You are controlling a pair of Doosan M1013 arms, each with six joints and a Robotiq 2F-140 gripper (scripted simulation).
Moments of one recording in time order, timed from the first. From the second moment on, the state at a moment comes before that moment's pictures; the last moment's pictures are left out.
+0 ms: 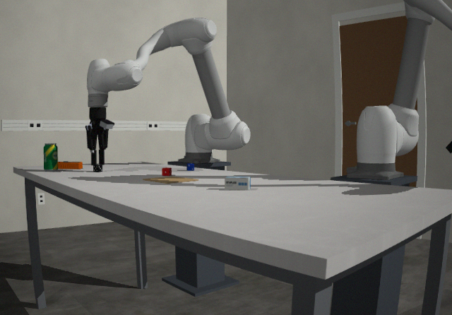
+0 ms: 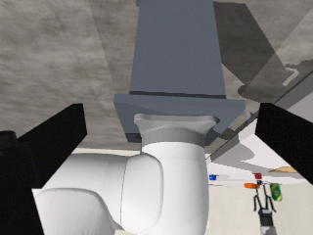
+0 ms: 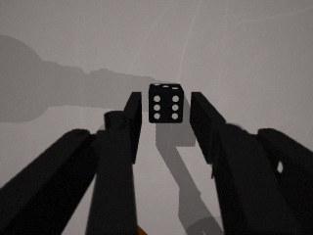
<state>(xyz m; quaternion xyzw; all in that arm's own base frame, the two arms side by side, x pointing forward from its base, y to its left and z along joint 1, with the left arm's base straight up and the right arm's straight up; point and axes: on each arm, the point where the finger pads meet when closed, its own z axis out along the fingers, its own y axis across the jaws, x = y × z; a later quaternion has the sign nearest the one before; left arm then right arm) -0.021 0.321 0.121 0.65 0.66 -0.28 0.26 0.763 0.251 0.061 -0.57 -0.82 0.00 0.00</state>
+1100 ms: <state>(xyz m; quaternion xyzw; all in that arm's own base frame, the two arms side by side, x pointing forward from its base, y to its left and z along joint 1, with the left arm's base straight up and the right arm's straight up) -0.021 0.321 0.121 0.65 0.66 -0.28 0.26 0.763 0.251 0.035 -0.57 -0.82 0.00 0.00</state>
